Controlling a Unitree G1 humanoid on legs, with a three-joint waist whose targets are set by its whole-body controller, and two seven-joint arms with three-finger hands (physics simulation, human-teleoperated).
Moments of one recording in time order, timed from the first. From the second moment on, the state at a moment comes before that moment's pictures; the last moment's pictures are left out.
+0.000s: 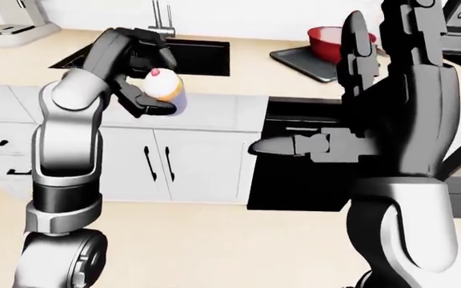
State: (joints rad) left arm -0.99 0.18 0.02 -0.01 0.50 0.75 -0.44; right arm -0.48 -0.41 -0.35 -1.01 0.73 0.86 -0.43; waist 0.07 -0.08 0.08
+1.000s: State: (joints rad) left arm -1.04 0.21 0.03 0.00 0.48 0.77 -0.45; right arm -0.51 -0.44 -0.37 -1.00 0.77 0.86 -0.47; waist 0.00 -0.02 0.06
